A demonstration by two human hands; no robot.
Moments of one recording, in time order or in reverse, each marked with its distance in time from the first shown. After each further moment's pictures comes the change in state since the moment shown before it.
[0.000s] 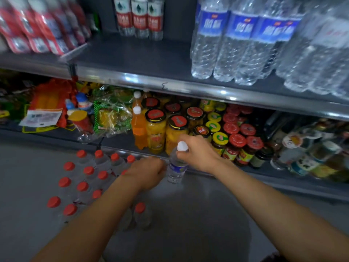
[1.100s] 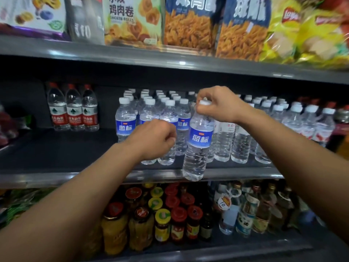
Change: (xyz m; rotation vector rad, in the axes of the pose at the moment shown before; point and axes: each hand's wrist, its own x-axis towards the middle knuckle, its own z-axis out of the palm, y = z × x) left_hand 0.079 0.193 -0.267 0.034 0.541 0.417; right_hand -0.030 0.039 -0.372 -0.340 0.562 -0.039
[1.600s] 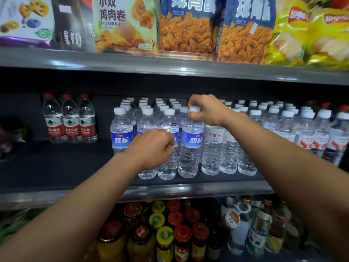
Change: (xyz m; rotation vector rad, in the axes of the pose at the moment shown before) left_hand 0.035 -0.016 0.019 0.091 -0.009 -0.038; right_hand 0.063 0.047 0.045 -0.012 -0.048 0.017
